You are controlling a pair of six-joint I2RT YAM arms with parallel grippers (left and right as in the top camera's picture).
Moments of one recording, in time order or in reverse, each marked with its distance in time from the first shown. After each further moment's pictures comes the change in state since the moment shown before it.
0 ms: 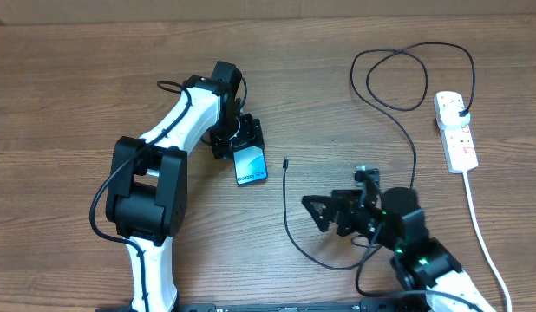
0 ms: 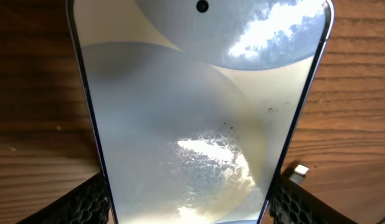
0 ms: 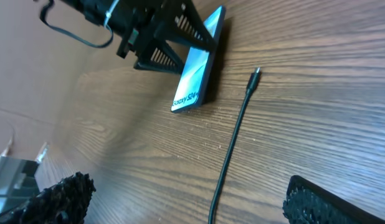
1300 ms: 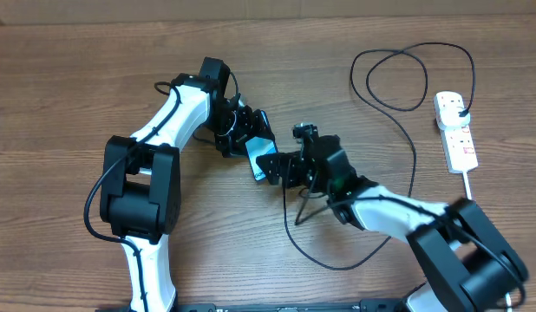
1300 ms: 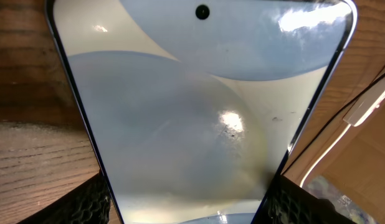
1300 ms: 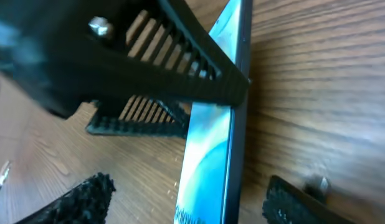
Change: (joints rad) left arm 0.053 0.000 0.001 0.036 0.301 -0.027; right arm 0.142 0.872 0.422 0.389 0.101 0.032
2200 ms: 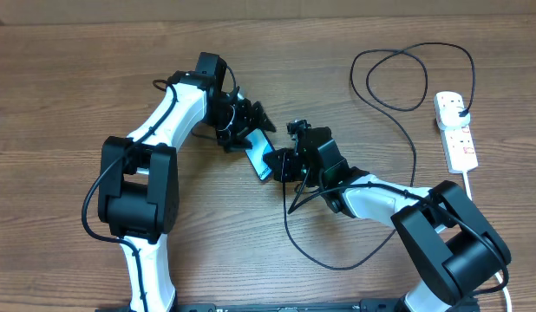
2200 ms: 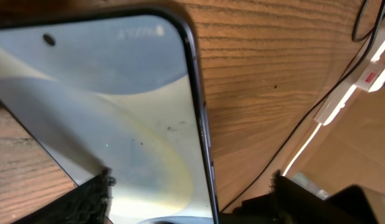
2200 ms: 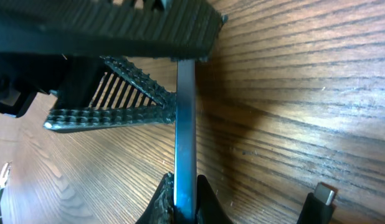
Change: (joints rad) left arm 0.012 0.000 0.017 0.041 0.063 -0.024; right arm -0.013 0.069 0.066 -0.068 -0.032 0.035
